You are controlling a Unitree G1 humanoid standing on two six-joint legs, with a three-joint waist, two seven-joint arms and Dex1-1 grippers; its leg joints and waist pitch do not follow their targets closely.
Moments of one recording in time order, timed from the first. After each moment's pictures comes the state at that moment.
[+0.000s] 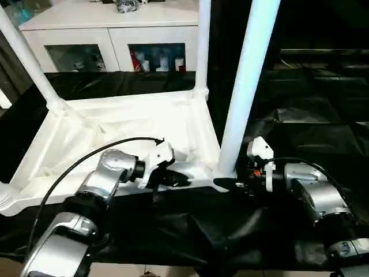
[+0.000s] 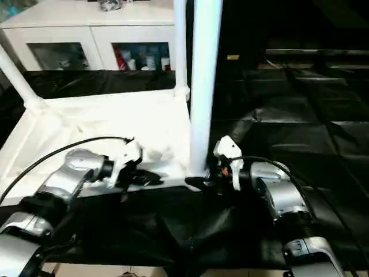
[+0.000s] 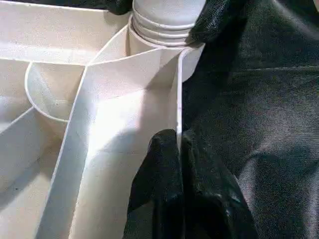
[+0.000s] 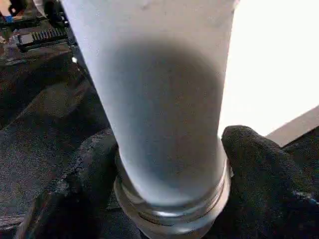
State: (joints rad) left arm -0.63 0.33 -0.25 0.73 -0.01 0.01 -1.32; right arm -0.47 -0.40 0.13 0.55 0.17 0.08 1.20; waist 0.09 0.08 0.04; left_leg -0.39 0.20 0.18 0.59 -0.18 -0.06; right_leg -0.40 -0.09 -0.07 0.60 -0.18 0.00
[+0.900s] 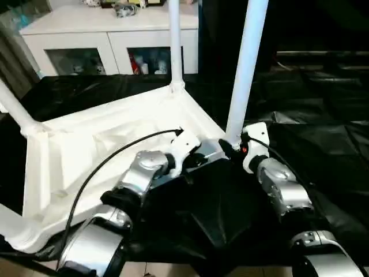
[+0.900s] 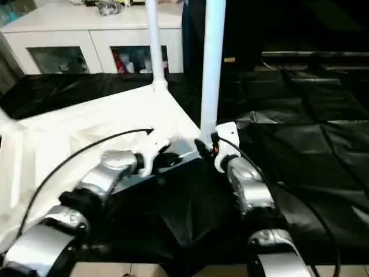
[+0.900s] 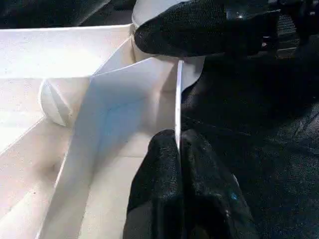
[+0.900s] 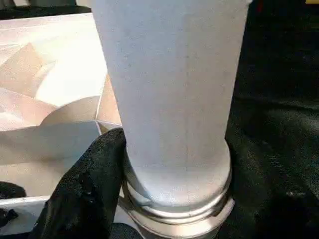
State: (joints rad) left arm -0.74 0.07 -0.21 0.90 0.07 0.04 -0.76; right arm -0.55 -0.13 -0.04 0.73 0.07 0.03 0.38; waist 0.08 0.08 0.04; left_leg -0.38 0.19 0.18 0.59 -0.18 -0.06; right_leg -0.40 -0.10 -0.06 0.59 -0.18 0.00
